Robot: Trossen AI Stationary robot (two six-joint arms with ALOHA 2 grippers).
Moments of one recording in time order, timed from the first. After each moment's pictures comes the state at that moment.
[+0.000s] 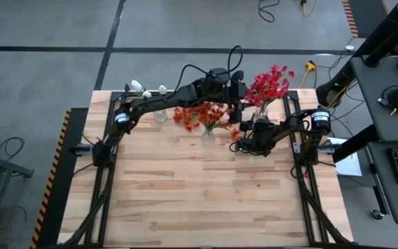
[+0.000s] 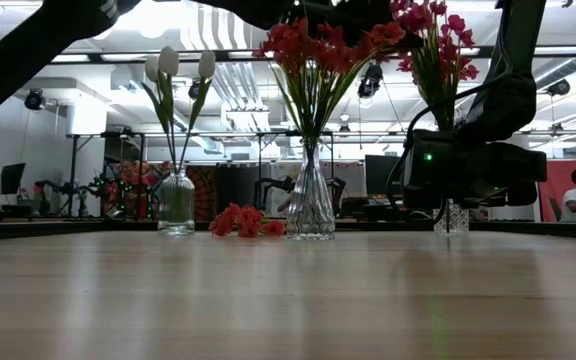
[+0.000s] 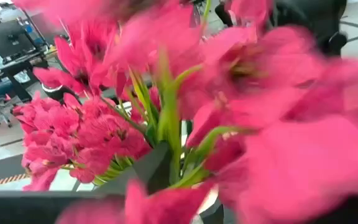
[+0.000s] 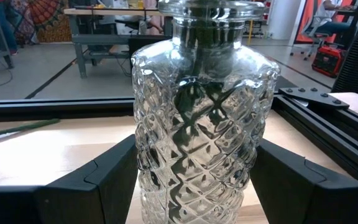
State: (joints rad) left arm 0.29 2.21 2.15 -0.13 0.28 0.38; right arm -0.18 1.83 0.55 -0.12 1.41 1.39
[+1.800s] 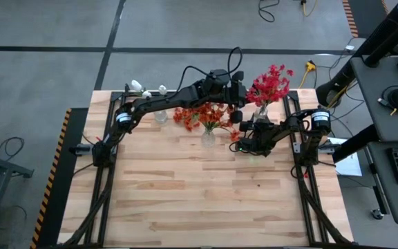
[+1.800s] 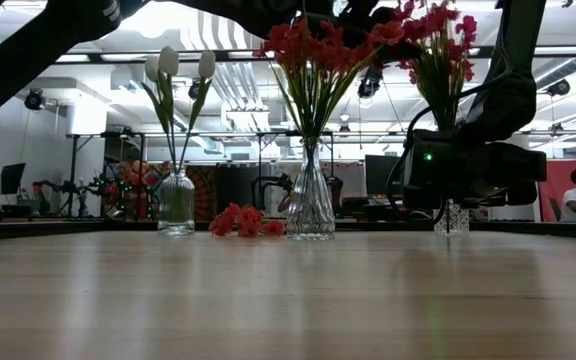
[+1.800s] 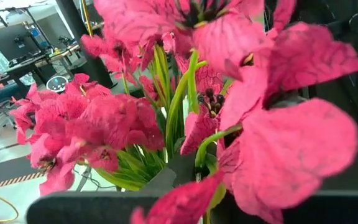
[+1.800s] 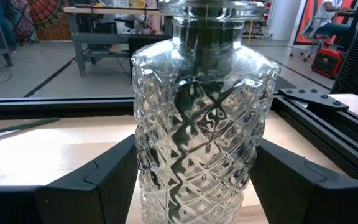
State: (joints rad) left arm 0.30 2.23 2.12 -0.06 0.28 0.39; right arm -0.18 1.83 0.55 -0.12 1.41 1.38
